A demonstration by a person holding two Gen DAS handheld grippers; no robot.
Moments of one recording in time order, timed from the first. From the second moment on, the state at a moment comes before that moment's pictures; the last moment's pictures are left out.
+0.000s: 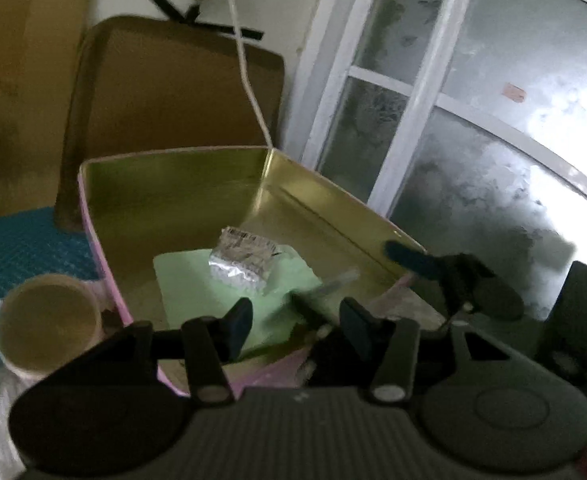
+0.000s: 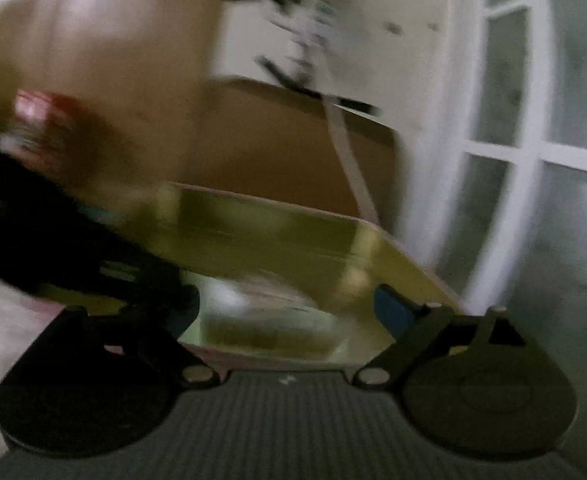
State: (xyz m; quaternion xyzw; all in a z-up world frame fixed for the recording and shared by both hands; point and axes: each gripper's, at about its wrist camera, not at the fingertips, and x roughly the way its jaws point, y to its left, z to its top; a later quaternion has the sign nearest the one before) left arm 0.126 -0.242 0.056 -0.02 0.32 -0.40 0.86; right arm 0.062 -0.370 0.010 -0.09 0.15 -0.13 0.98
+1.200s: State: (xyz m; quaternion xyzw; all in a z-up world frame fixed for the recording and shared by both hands) left arm 0.047 0.130 -0.009 -0.17 0.28 -0.15 0.93; right arm 0.174 -0.198 -0.024 0.50 0.29 0.09 0.81
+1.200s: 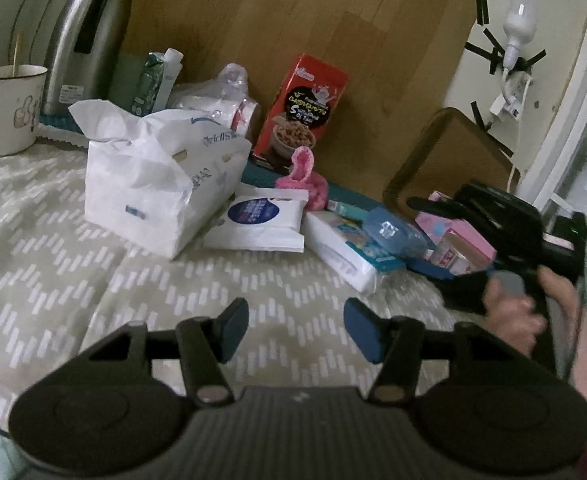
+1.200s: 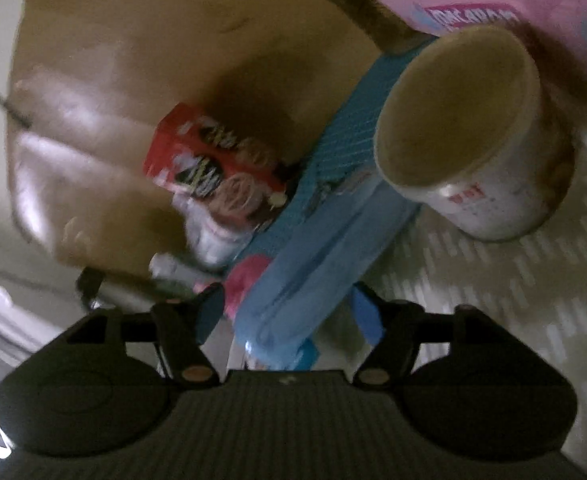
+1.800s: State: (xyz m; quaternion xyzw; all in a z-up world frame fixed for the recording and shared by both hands) left arm 0.042 0.106 -0.002 -0.17 0.29 -0.22 0.92; right arm 0.066 -0.227 0.004 0.32 0.34 0.22 0.85
